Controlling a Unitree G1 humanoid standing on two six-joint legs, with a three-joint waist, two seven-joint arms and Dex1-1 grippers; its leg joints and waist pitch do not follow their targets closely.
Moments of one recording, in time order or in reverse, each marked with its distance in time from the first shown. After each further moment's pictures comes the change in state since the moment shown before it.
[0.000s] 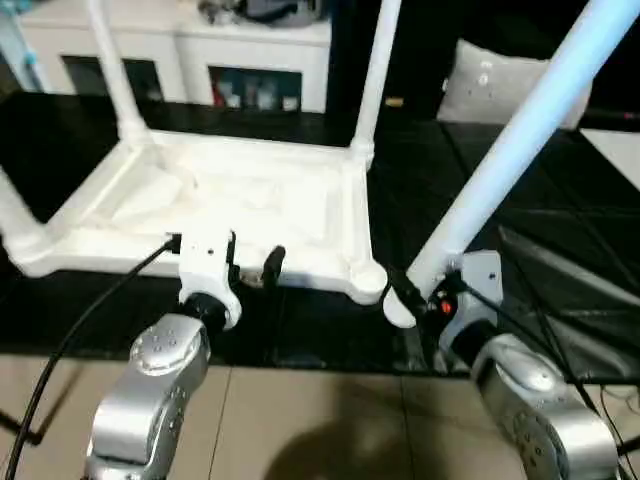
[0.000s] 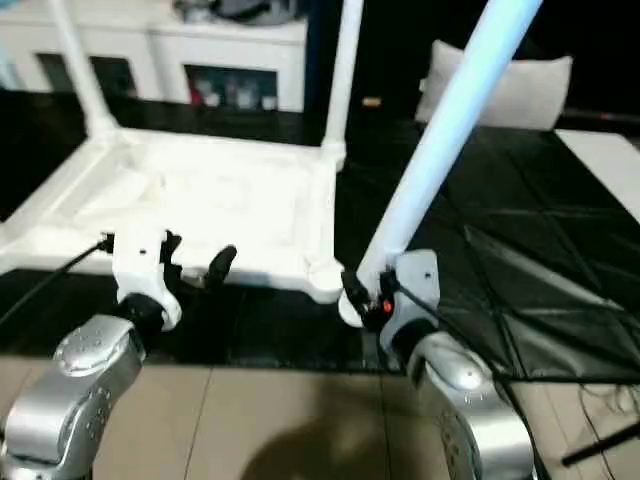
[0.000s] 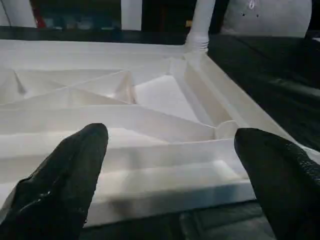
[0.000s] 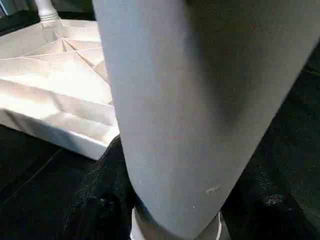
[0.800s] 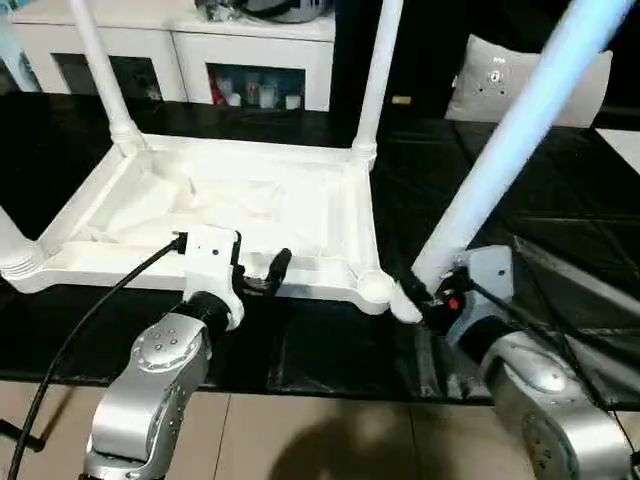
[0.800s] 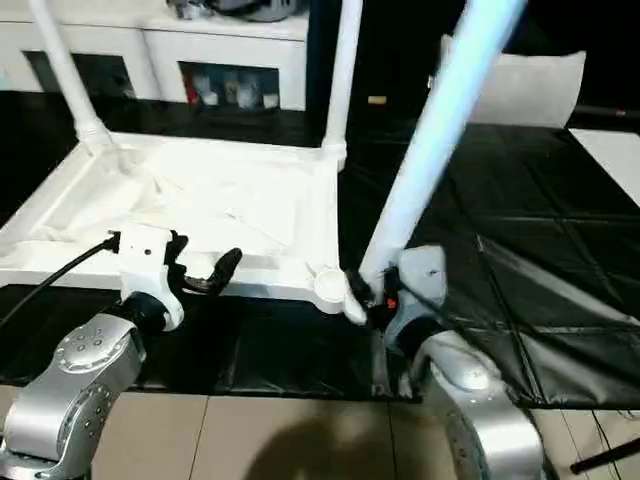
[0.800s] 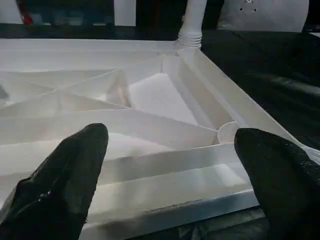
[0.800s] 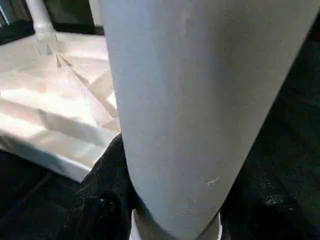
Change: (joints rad) left arm -0.006 0.001 -0.009 0.002 -0.009 0.012 -0.036; right arm 0.000 -0.021 -0.030 -0.068 -0.002 -0.007 -0.002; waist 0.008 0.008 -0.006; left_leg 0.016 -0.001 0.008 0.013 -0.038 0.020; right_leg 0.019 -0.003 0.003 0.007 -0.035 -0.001
